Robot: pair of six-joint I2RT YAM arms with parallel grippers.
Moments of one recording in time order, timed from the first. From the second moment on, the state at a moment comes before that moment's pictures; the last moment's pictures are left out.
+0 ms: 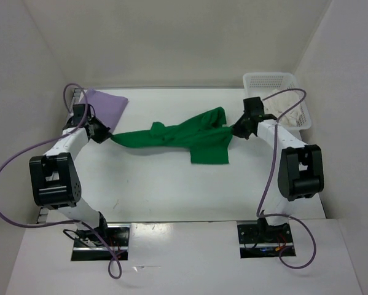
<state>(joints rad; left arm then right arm) 0.16 1.61 1.09 -0.35 0.12 -0.74 0.15 1.68 1.18 -0.44 0.03 0.82</state>
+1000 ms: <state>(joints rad) 0.17 1.53 0.96 -0.31 0.16 -0.74 0.33 1.74 0.96 -0.27 -0.12 0.88</state>
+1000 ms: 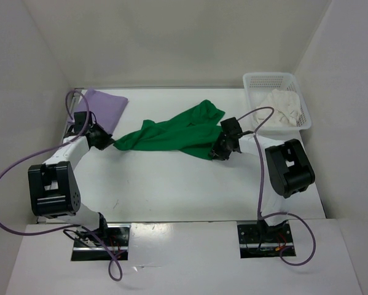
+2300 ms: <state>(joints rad) 0.35 1.43 1.55 -0.23 0.71 -1.22 0.15 1.51 2.30 -0.74 -0.11 0.71</state>
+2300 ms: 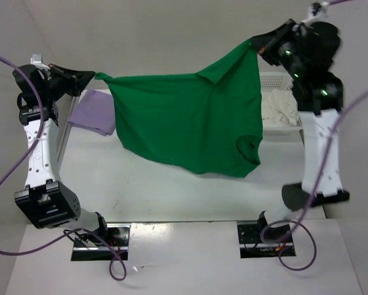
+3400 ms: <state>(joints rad) 0.36 1.41 0.98 -0.08 0.57 -1.26 0.14 1.34 1.28 -0.47 -0.30 0.71</state>
